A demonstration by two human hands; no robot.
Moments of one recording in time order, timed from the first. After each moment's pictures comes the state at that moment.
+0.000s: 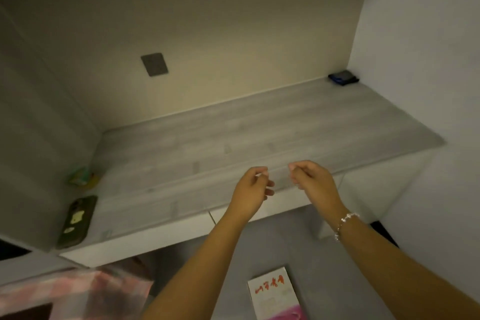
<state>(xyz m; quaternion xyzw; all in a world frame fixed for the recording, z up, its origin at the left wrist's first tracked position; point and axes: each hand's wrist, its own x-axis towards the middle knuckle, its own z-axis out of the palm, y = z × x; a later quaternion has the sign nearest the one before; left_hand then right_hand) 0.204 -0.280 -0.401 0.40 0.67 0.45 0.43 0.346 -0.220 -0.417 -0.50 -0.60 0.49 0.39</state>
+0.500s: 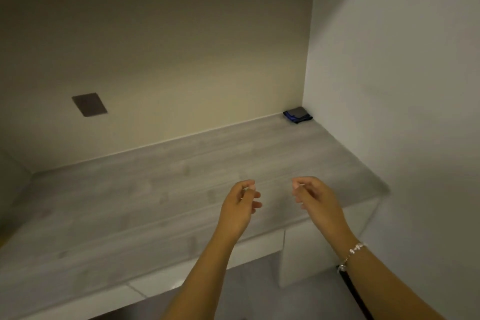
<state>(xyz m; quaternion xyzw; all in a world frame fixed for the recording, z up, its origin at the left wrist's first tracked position) 0.342 -0.109 -0.384 0.40 0.65 0.50 0.40 0.509 -0.057 -0.401 -0.48 -0.59 0.47 0.44</state>
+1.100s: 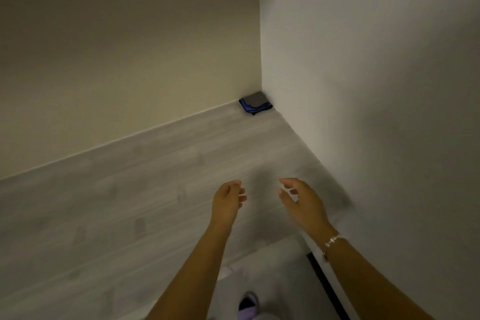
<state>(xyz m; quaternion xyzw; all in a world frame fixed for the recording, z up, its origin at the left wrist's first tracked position) 0.445 0.120 -0.465 0.25 0.71 0.48 0.46 0.617 0.145 -0.476 -0.57 -0.66 0.39 0.30</state>
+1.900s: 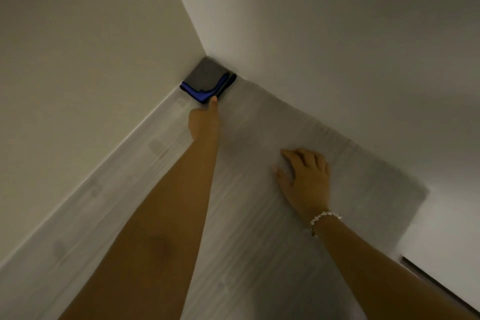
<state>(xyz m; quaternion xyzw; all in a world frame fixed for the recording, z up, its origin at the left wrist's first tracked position) 0.385 0.497 -0.577 0.41 0.79 0.28 0.36 0.537 0.312 -0.631 -0.77 -0.57 0.12 0.25</state>
